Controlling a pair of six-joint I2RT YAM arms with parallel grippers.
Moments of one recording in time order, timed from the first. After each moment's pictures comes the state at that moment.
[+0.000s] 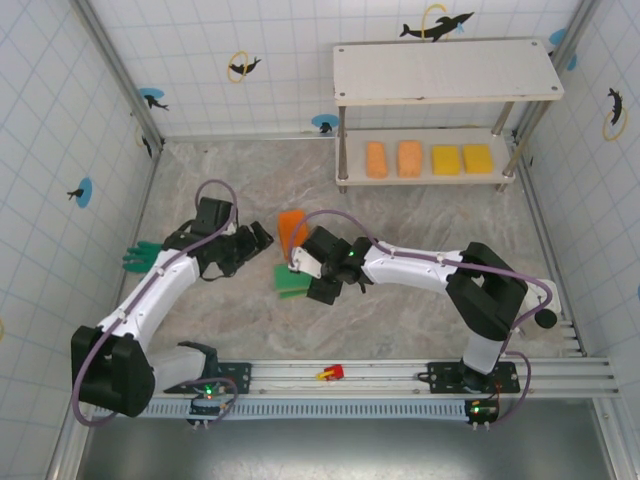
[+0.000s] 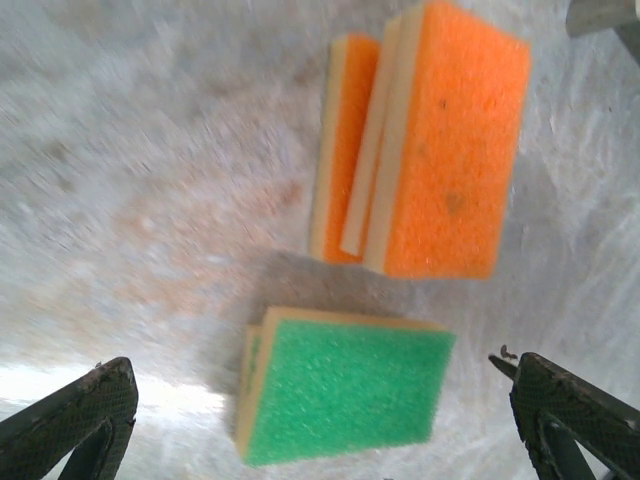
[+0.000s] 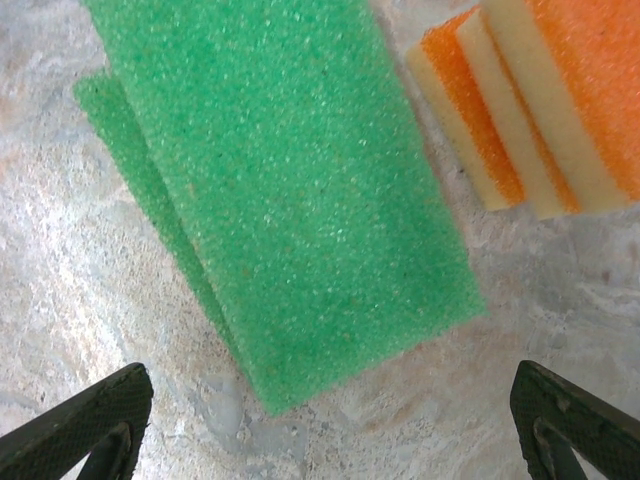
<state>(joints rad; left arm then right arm) -0.28 1.19 0.86 -0.69 0.24 -0.74 1.03 1.77 1.16 -0.48 0.04 -0.36</state>
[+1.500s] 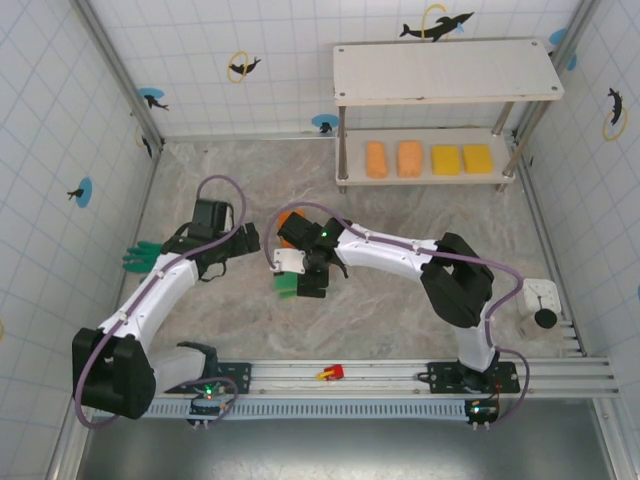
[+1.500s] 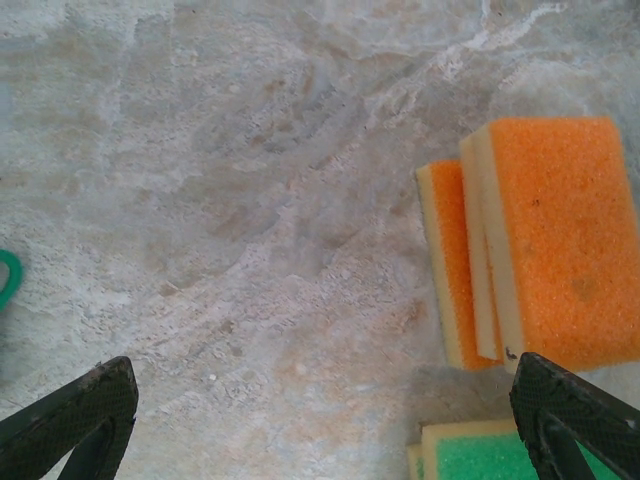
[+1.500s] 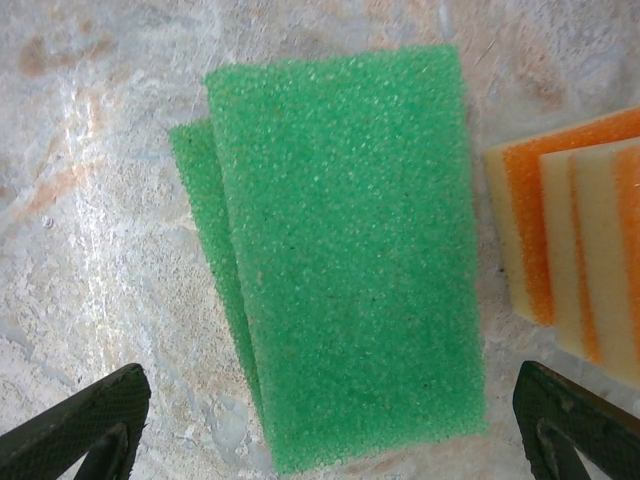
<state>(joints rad) -0.25 1.17 0.79 -0.55 0.02 -0.39 1.04 1.96 1.52 -0.79 -0.04 -0.59</state>
